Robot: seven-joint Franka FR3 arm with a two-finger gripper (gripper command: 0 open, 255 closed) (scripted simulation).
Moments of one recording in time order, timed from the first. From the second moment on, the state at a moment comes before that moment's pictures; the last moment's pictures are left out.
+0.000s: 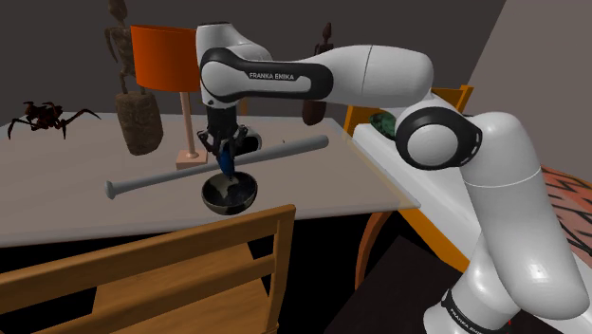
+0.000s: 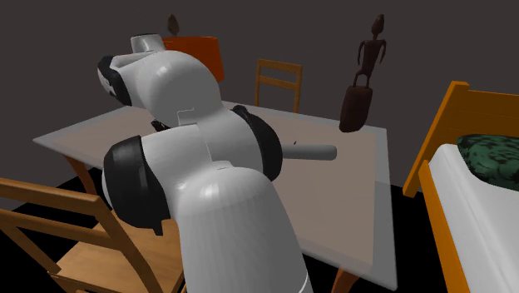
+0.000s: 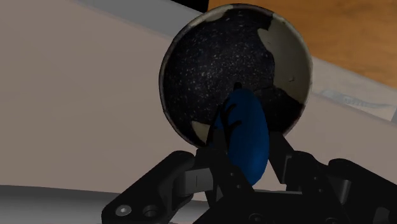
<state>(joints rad) 0.33 0.65 0.05 -1.00 -0.10 1.68 0.63</state>
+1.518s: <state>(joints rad) 0.33 0.64 0.05 -1.10 -0.10 1.76 0.64</state>
